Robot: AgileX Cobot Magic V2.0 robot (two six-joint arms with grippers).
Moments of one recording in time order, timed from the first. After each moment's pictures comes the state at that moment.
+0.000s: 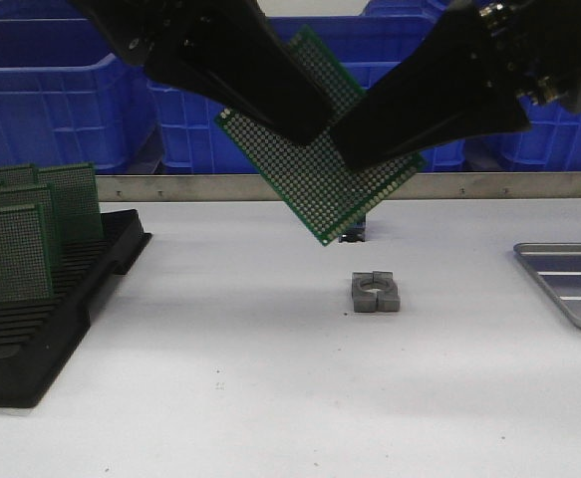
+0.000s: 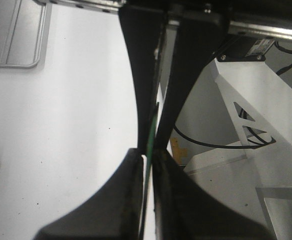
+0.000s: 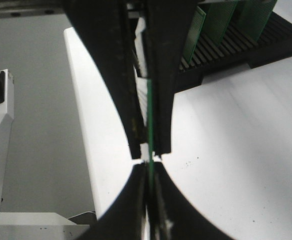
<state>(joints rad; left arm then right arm) -0.49 1.67 -1.28 -1.02 1.22 1.48 0.33 1.27 -0.73 1.27 0.79 -1.60</state>
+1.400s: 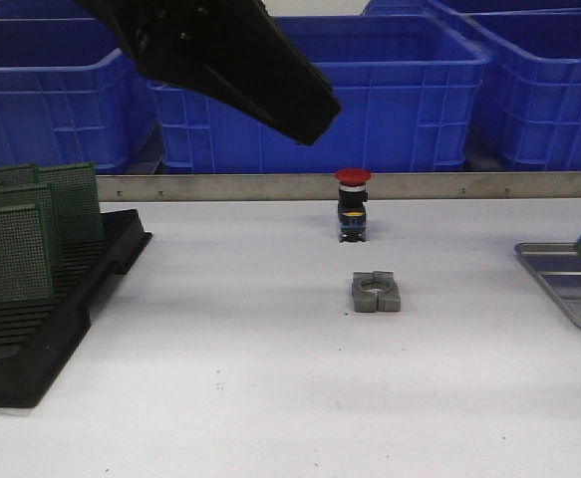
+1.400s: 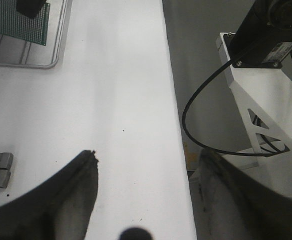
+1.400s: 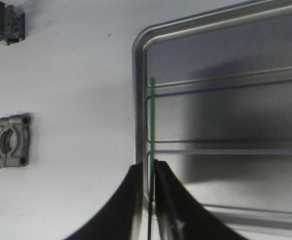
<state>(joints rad) -0.49 1.67 -1.28 -1.03 1.18 1.47 -0.29 1.64 -0.88 0.95 0.61 -0.79</state>
